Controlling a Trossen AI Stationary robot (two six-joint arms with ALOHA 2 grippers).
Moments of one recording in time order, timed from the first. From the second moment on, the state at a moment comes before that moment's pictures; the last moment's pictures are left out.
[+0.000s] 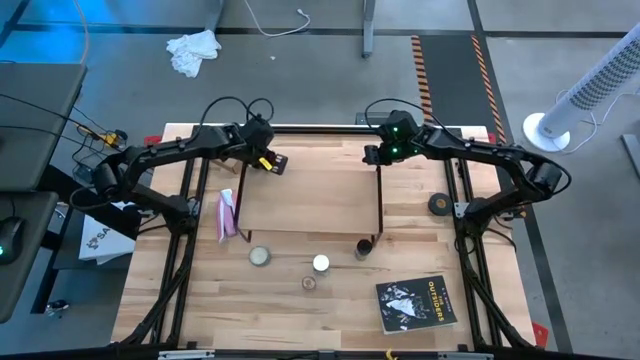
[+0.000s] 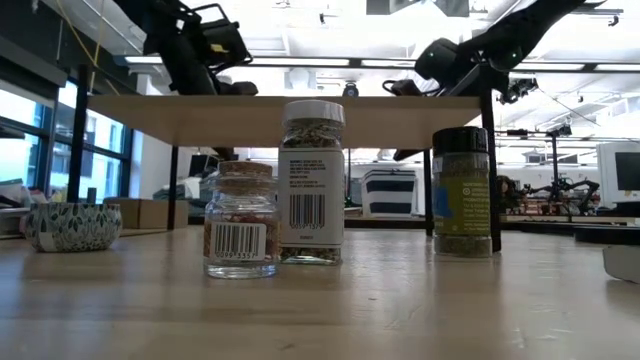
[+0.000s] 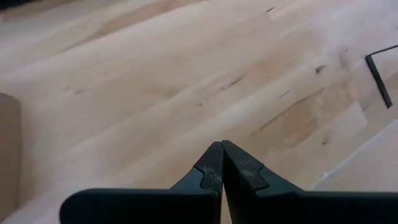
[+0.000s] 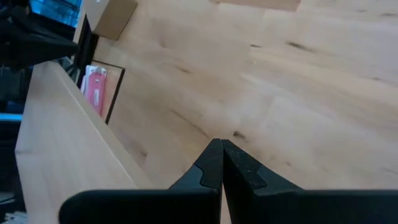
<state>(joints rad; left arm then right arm) 0.55 1.38 0.98 -0.62 0.01 -0.57 -0.62 1.44 0.88 -0.25 -0.35 0.70</state>
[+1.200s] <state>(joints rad) 0.48 1.19 1.26 -0.97 -0.10 -0.44 -0.72 1.25 0.89 -0.10 -0.35 0.54</state>
